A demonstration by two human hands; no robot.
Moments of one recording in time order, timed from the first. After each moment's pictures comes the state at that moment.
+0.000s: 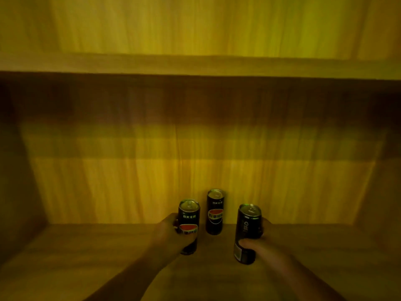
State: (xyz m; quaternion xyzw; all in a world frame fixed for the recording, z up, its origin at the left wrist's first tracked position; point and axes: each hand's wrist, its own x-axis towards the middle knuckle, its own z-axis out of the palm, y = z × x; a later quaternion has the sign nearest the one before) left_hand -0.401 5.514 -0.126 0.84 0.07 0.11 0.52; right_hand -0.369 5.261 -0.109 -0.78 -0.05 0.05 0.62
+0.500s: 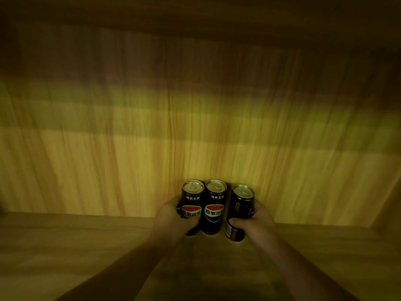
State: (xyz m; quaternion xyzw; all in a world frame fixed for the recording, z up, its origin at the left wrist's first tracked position) left_hand -0.316 5.507 -0.165 0.81 0.06 0.15 0.57; right_hand -0.267 5.287 -0.150 -0.79 -0.03 -0.01 0.61
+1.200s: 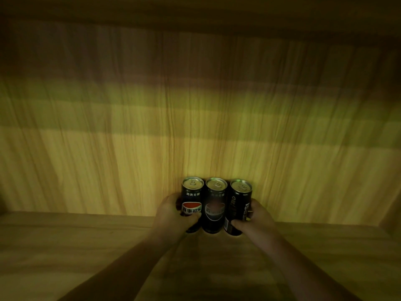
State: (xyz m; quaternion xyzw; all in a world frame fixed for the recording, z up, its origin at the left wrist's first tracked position) left_hand -0.304 5.508 -0.174 0.83 0.07 0.20 0.51; right_hand -0.256 5.282 -0.164 -0.85 -0.08 -0.01 0.52
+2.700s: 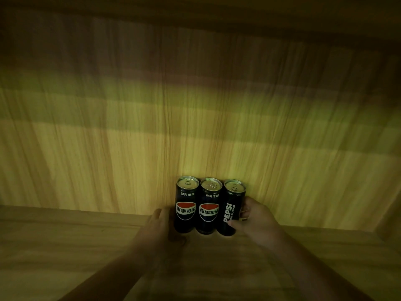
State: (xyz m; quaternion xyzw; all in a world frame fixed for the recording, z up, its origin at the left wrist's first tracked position) left_hand -0.337 5.520 -0.186 0.95 0.03 0.12 0.27; right_hand -0.244 5.266 -0.153 -0.89 -0.16 -0.01 0.43
